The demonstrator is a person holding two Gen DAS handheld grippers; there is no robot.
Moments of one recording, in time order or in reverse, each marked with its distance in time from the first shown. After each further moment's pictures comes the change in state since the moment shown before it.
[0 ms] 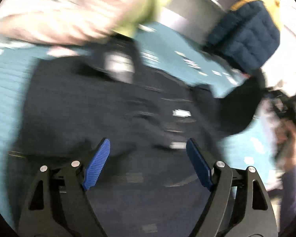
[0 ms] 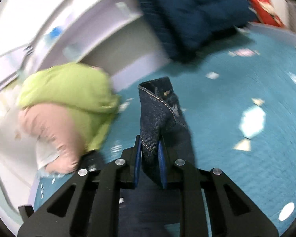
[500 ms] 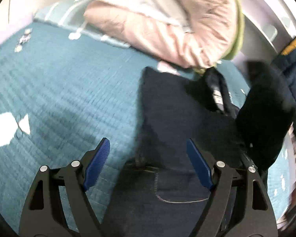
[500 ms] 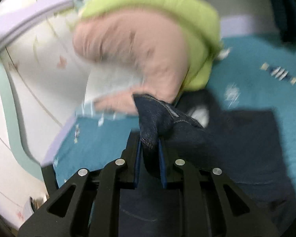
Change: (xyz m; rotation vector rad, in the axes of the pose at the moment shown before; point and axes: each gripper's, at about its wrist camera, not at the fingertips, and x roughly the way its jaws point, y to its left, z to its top) left arm -0.044 0.166 -0.018 -0.261 -0.097 0.203; right arm 0.110 0.254 -0.153 -0.244 0.348 0.293
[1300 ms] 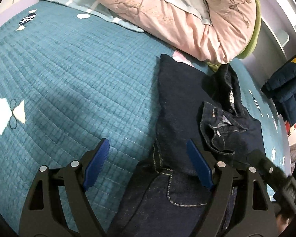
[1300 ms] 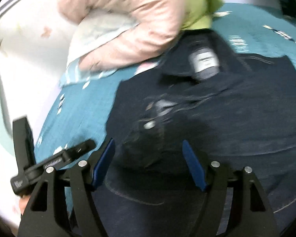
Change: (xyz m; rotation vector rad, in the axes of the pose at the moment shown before) left arm 0.023 0.018 0.003 -0.062 0.074 0.016; right arm 0.054 -0.006 -0.071 0.065 0.143 -0.091
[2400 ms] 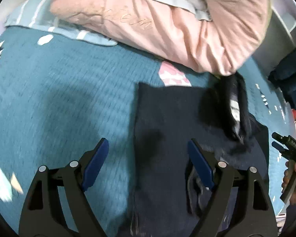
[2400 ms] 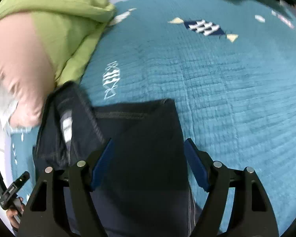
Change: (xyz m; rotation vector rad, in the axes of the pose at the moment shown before) left arm 0.065 -0.047 0.107 0.126 0.143 0.053; right arm -0.025 -0.232 0.145 0.265 0.107 -0.314
